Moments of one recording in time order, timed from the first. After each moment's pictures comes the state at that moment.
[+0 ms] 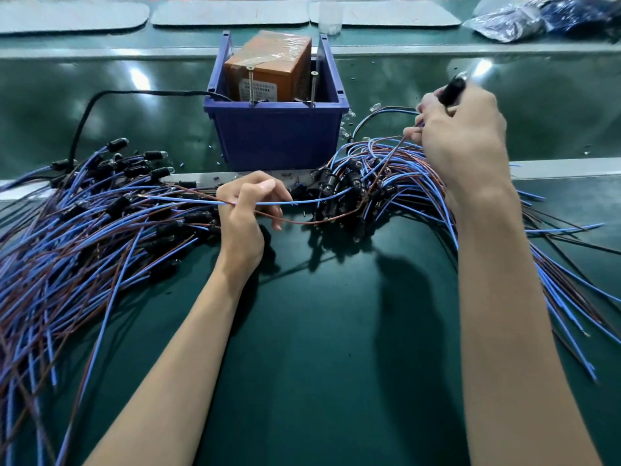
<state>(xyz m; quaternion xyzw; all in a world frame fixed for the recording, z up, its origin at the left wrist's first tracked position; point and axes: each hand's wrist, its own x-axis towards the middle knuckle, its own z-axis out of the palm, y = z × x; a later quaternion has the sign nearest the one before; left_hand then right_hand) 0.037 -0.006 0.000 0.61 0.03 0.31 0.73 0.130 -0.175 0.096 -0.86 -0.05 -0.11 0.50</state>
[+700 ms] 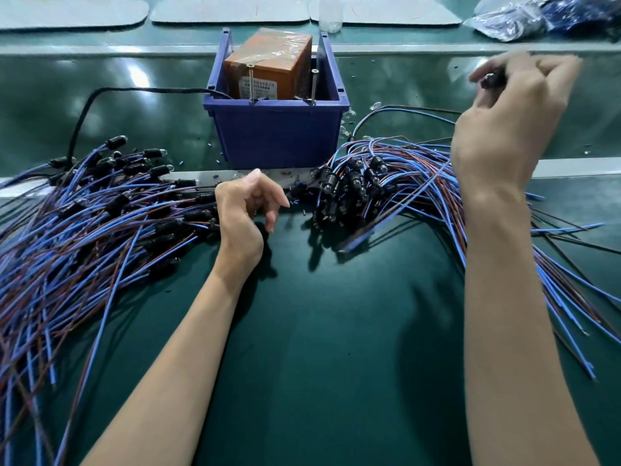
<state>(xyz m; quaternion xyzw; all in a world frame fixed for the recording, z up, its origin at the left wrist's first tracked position) 0.036 -0.008 0.001 0.61 0.05 0.31 0.73 0.127 -0.192 0.104 -0.87 -0.04 -0.33 0.36</state>
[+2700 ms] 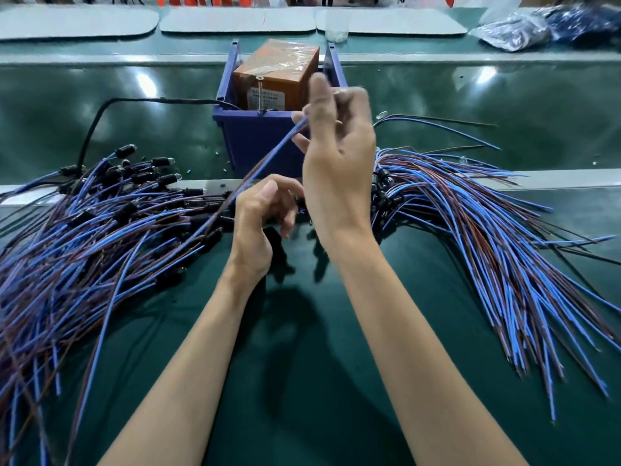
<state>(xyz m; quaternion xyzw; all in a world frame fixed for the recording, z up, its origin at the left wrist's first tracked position) 0.033 -0.013 0.009 0.62 0.02 0.26 0.74 0.061 -0.087 0.088 -0.64 -0.19 -0.08 0.74</state>
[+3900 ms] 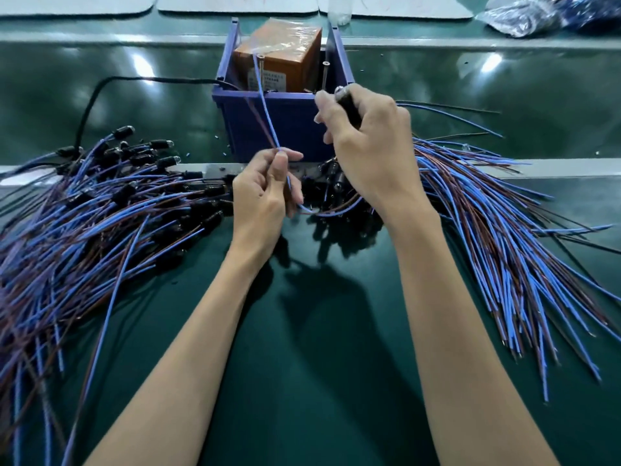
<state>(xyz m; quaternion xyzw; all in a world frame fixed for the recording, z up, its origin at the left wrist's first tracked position) 0.040 -0.013 0.004 0.67 0.08 0.33 0.65 0.095 -0.119 0.084 -0.83 -0.26 -0.10 0.49</state>
